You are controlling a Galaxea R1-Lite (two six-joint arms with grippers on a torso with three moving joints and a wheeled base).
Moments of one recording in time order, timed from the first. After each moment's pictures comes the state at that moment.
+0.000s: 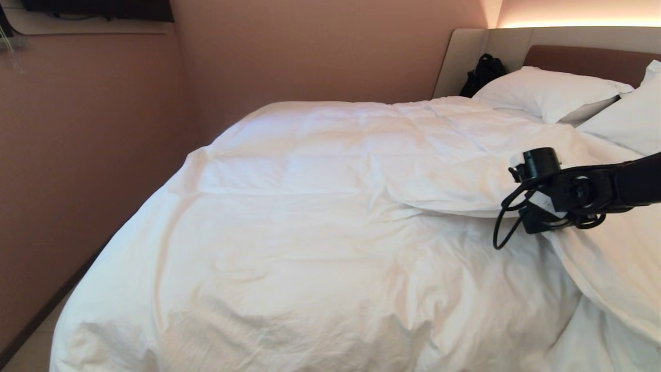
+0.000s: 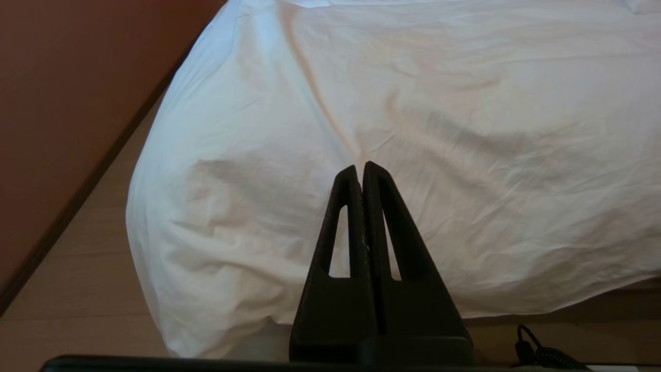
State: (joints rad) left arm 0.01 0.00 0.00 0.02 -0.02 0.05; right arm 0.03 2.01 -1.36 0.12 -0.81 -0.10
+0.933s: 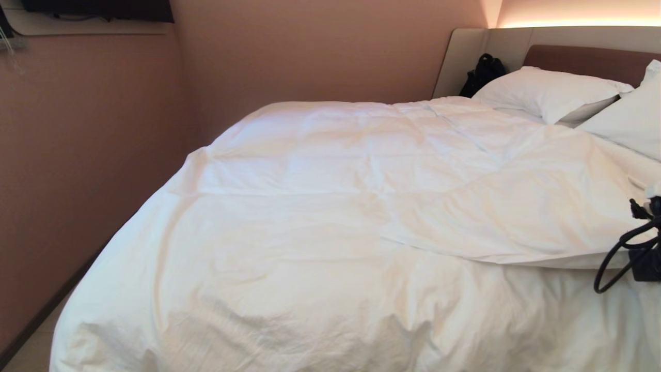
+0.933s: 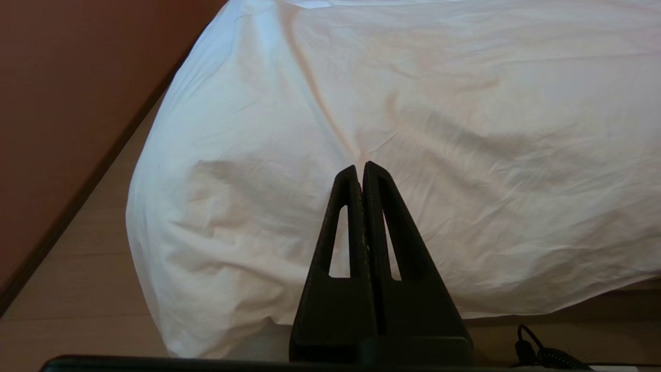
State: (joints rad) left arm 0.01 0.00 0.00 0.02 -0.02 0.05; right arm -0.39 1.74 -0.87 -0.13 -0.58 -0.17
